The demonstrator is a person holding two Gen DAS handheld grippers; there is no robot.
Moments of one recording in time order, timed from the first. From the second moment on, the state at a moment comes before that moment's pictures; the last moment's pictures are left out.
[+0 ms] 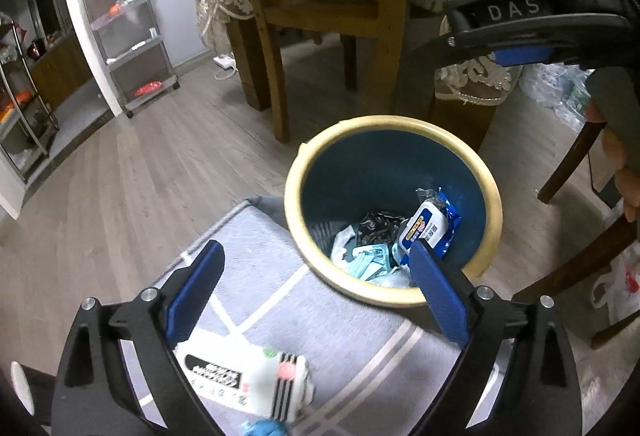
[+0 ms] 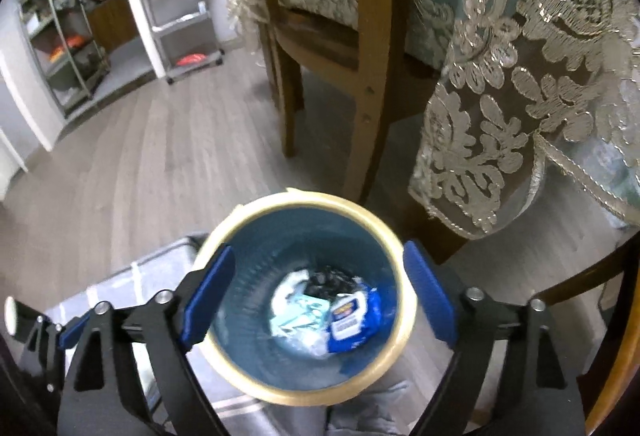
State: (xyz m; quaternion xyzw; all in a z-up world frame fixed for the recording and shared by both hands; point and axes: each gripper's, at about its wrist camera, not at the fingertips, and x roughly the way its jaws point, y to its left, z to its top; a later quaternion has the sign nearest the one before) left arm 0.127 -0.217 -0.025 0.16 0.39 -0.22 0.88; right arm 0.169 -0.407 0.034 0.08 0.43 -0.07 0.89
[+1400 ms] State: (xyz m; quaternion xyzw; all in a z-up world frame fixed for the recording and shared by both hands) left arm 0.016 0.061 -0.070 0.05 0.50 -0.02 0.86; right arm 0.127 -0.183 -0.041 0.02 0.54 0.12 0.83
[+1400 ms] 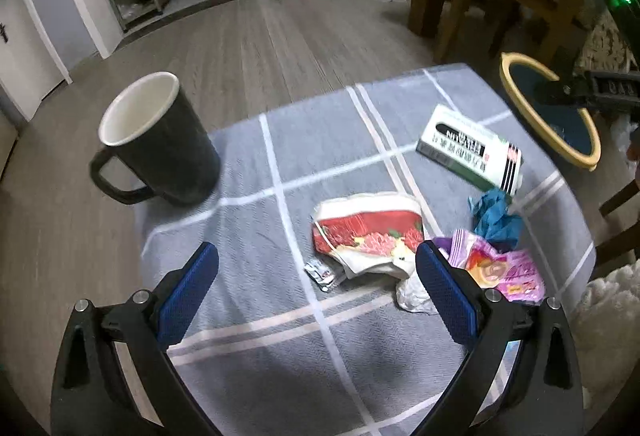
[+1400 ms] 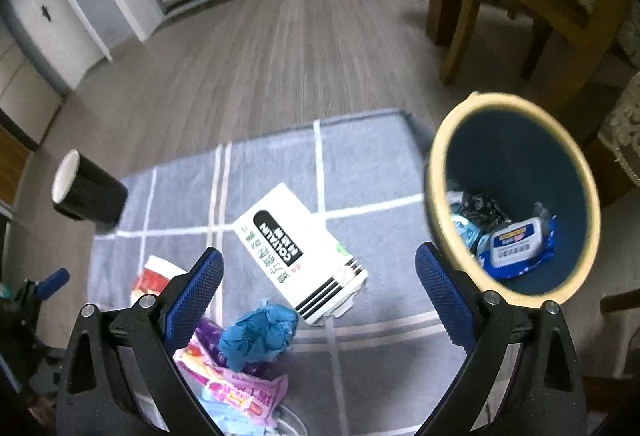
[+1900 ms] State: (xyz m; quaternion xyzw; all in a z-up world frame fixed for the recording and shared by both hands) left arm 0.045 0.026 -0.109 0.04 0.54 -0.05 0.84; right arm 0.141 -0.180 -0.063 0.01 0.56 0.11 0.82
